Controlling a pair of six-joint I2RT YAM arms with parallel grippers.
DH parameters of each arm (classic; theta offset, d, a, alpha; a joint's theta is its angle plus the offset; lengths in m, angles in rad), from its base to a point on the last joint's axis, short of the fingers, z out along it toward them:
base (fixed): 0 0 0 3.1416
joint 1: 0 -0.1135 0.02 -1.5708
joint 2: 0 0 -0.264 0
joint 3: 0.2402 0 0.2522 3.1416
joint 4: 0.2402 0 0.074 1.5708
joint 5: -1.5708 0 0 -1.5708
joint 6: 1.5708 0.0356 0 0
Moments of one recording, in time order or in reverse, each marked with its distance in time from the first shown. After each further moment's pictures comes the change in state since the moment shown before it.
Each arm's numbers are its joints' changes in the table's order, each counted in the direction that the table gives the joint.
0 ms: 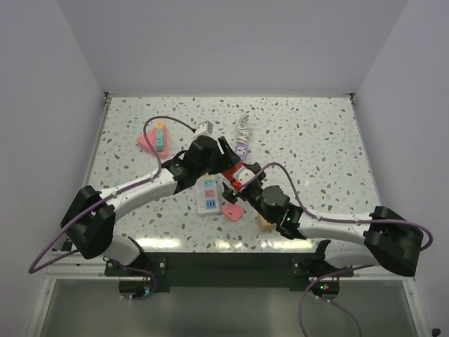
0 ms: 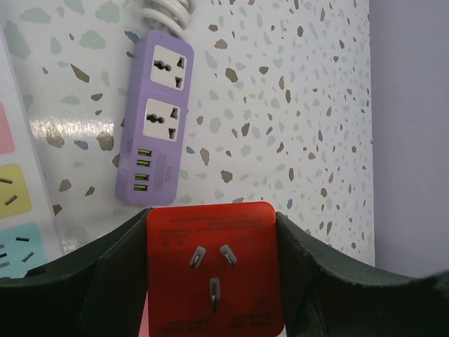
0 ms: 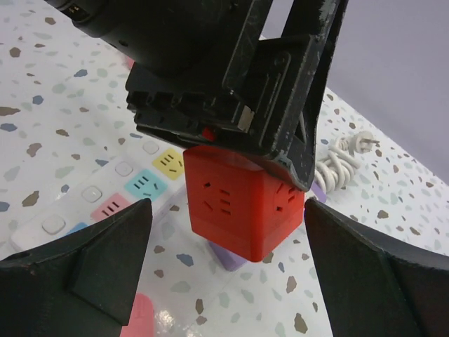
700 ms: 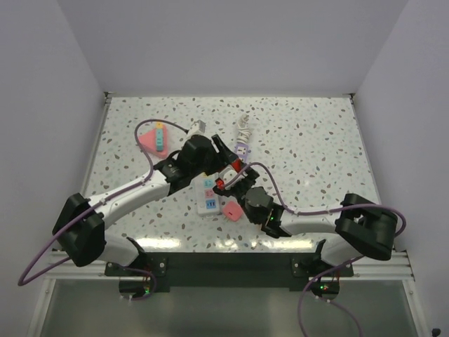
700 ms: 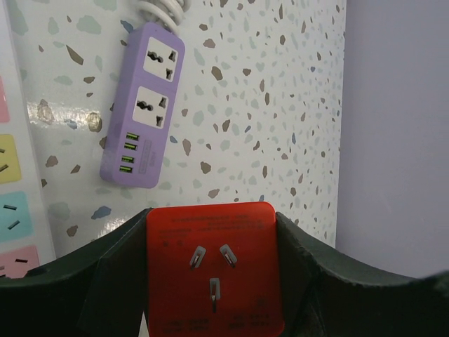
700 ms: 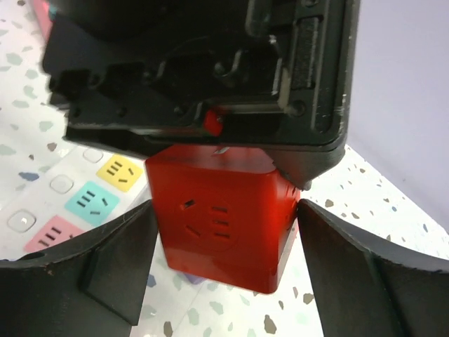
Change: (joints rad) left arm -0.004 0.070 0.004 0.072 -0.020 -0.125; right arm -0.086 -0.245 0.093 -0.169 -0.278 -0.163
